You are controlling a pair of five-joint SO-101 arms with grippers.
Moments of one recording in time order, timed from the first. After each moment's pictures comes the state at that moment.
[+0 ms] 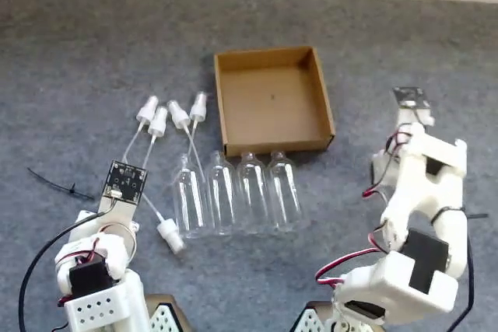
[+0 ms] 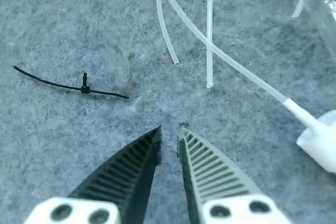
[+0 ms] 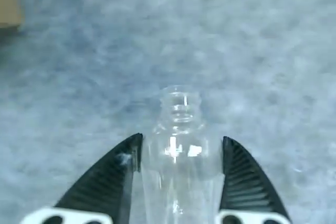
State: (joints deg) left arm -24.7 -103.6 96.0 72.5 -27.2; right arm 21.2 0.1 27.6 57.9 26.5
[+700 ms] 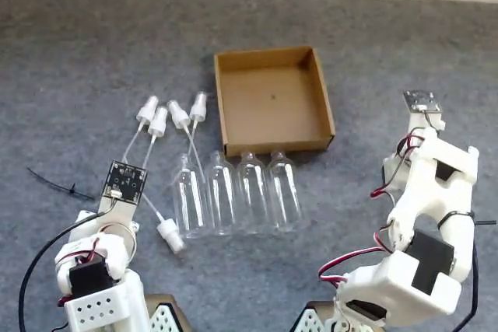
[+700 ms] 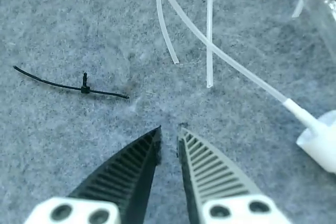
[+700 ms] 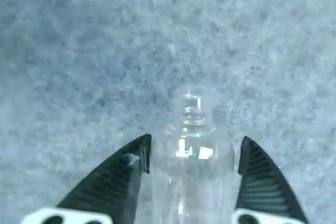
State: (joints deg) left arm -24.7 -103.6 96.0 72.5 -27.2; right arm 24.4 0.1 27.6 57.1 31.4
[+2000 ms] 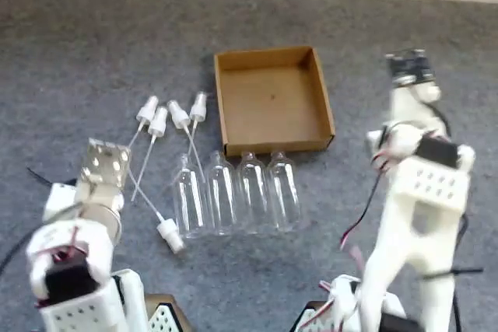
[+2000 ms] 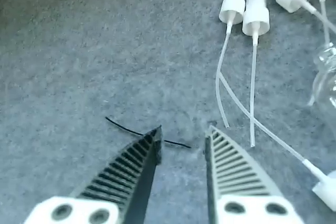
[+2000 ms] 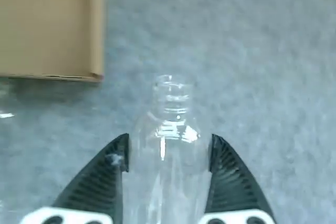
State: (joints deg) left arm -24.4 -85.8 67.4 70.8 -26.2; right arm 11.3 -33.1 30.4 63.9 29.1
